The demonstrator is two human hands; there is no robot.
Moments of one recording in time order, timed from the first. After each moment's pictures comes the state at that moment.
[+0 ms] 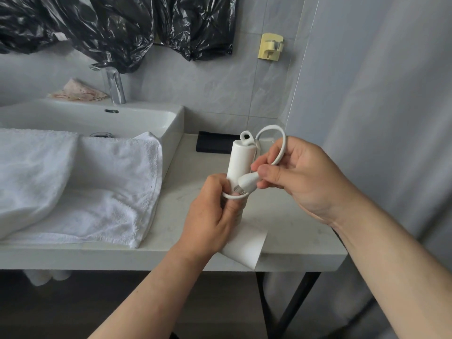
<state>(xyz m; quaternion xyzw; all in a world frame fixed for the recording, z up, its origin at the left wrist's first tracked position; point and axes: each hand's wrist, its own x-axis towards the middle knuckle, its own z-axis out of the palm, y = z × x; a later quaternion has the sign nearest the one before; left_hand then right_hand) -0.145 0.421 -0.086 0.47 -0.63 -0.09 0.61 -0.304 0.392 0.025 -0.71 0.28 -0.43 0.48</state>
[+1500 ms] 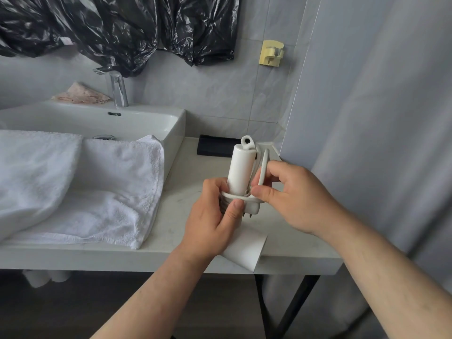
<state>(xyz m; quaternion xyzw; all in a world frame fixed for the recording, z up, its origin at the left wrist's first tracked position) -0.143 0.416 -0.097 0.48 -0.62 -0.08 0.61 -0.303 0.396 0.010 -0.84 0.36 -0.34 0.21</state>
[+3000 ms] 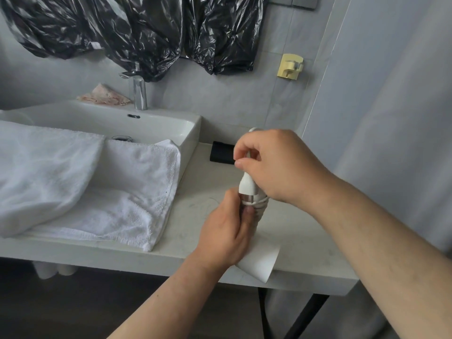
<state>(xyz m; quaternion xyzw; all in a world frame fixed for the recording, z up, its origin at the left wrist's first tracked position) -0.148 0.417 -0.094 0.52 -0.64 -0.06 0.57 -0.242 0.395 0.067 -0.90 0.34 -0.29 0.01</state>
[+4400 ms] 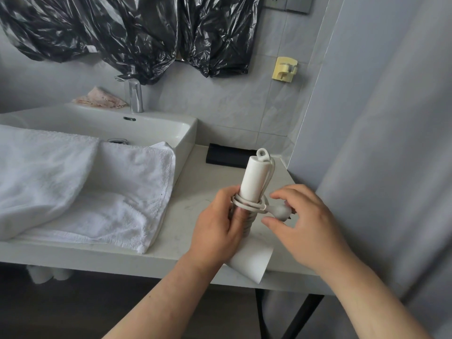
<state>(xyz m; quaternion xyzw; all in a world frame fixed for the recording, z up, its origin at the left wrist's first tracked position) -0.147 0.410 -0.096 0.51 -0.60 -0.06 0.62 -0.318 0.387 -0.034 -0.83 0.39 -0.39 0.04</state>
